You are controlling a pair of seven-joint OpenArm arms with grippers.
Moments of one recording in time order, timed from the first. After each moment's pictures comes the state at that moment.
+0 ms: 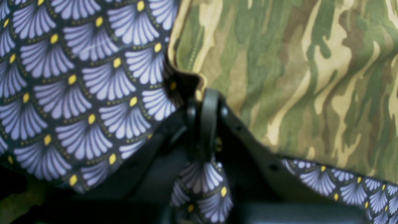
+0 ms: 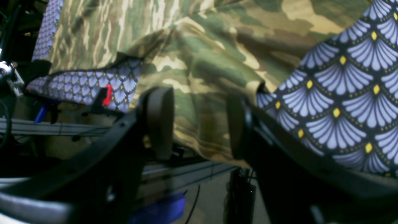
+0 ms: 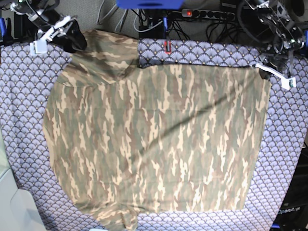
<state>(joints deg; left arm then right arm) 10.7 -3.8 -47.0 85.9 -16.6 -32.1 46.7 -44.2 15.3 20.5 101.4 48.5 38.9 -26.3</state>
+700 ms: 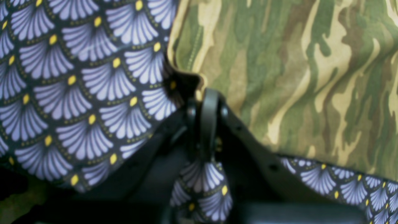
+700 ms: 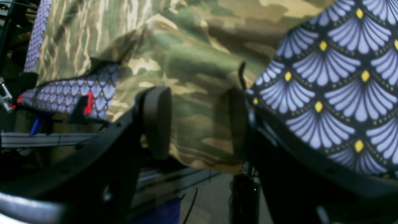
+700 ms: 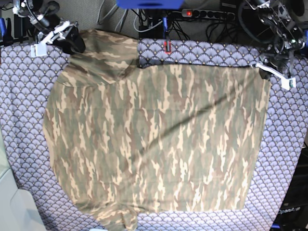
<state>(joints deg) 10.7 -3.9 -46.9 85.9 -16.7 -32.1 47.0 -39.8 15.0 20.5 93.7 48.7 39.0 -26.3</state>
